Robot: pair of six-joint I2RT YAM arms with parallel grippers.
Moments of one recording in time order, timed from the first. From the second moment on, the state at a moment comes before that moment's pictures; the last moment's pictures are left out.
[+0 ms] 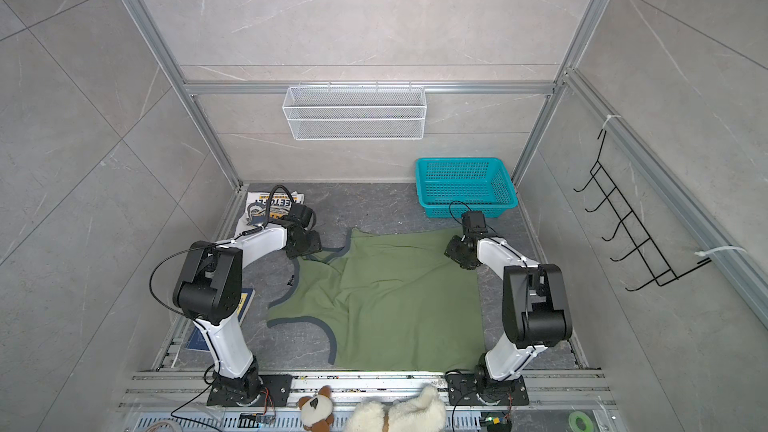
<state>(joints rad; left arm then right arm) -0.29 1.89 1.25 -0.54 -0.13 -0.49 0.04 1.66 0.99 -0.44 -0.10 0.58</state>
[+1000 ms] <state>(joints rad) -0.15 1.82 1.27 -0.63 -0.34 -0.57 0.01 1.79 1.07 -0.50 -0.04 0.58</state>
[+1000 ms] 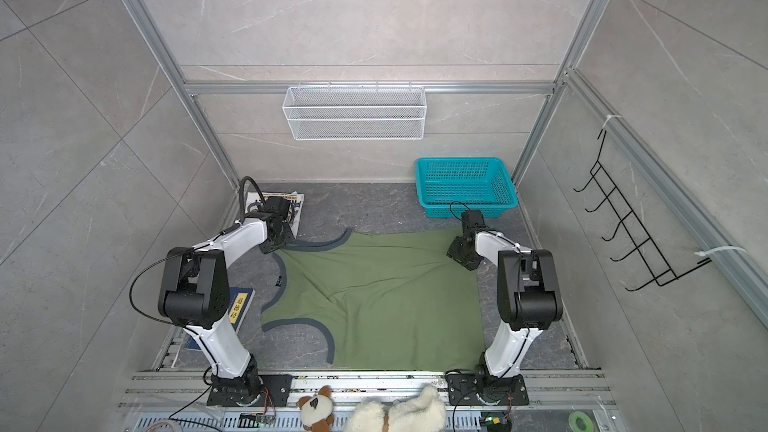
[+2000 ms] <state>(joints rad) -0.49 2.05 1.66 -0.62 -0.06 -0.36 -0.10 1.72 1.09 -0.31 -0.08 0.54</state>
